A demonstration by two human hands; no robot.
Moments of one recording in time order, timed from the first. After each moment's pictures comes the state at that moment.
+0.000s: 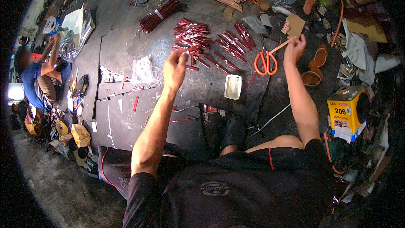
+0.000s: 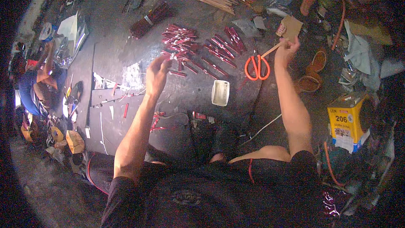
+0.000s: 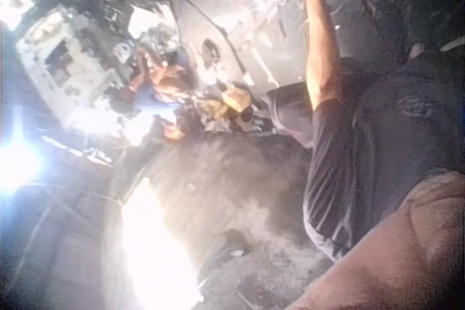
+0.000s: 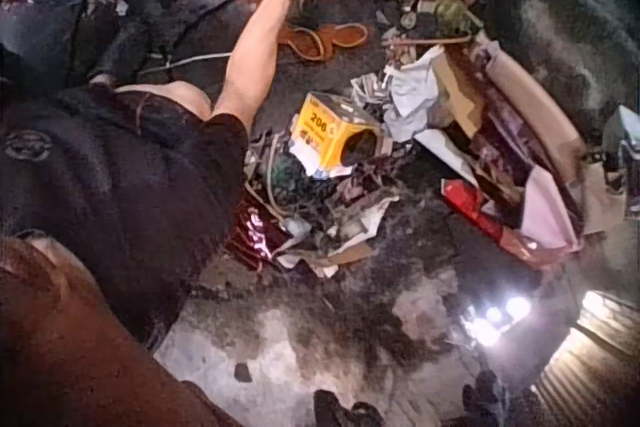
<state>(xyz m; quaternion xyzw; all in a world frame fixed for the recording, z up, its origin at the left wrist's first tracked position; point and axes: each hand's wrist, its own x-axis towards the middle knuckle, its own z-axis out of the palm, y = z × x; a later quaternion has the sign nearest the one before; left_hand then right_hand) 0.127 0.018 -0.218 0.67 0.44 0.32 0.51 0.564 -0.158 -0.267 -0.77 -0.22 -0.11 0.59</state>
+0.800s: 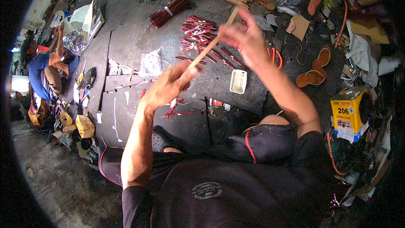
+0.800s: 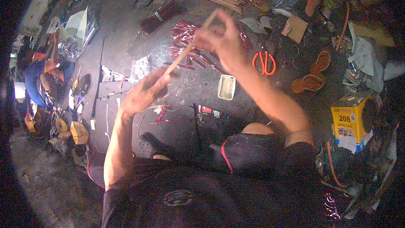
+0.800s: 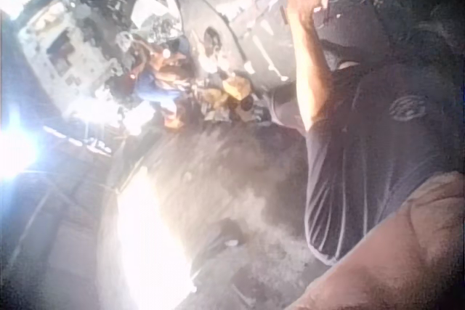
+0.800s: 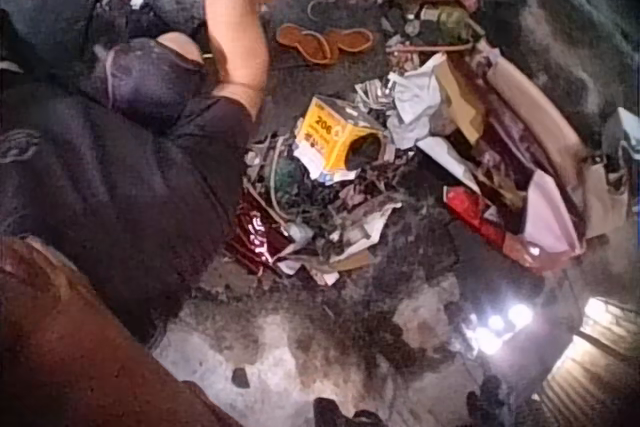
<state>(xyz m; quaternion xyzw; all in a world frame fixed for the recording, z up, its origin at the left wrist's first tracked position) 0.064 -0.023 -0.057 0.74 0.35 -0.01 0.57 0.317 -0.083 -0.095 -0.46 -0.30 0.47 0.70</state>
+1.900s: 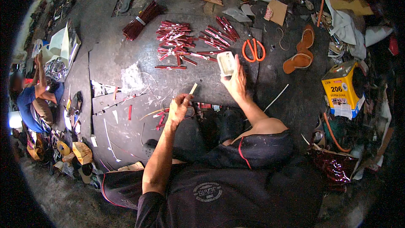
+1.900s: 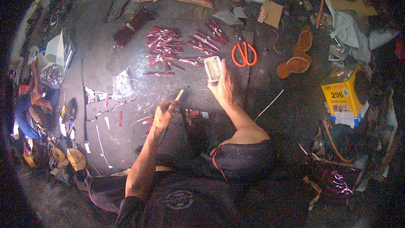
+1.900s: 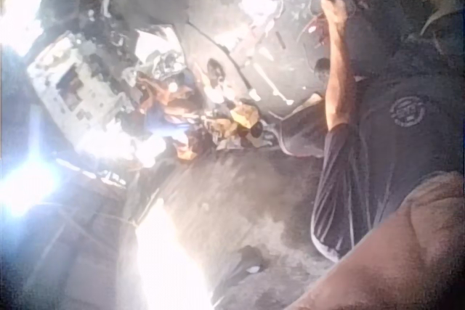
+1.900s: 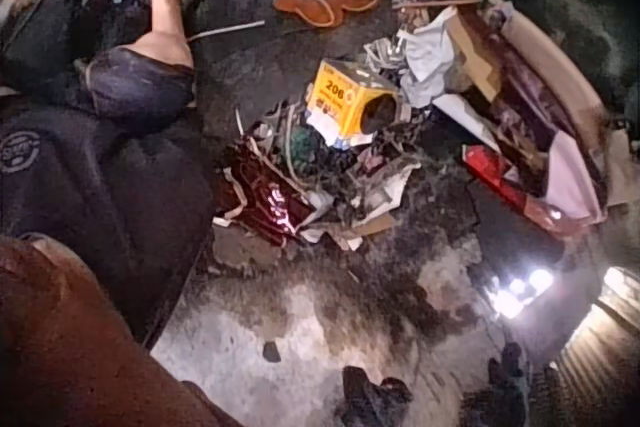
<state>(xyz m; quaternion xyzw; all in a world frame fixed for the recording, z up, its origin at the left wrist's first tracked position) 0.062 -0.086 -0.280 0.69 0.44 0.08 0.57 0.311 -0.196 -0.308 -0.84 -0.40 0.01 0.37</state>
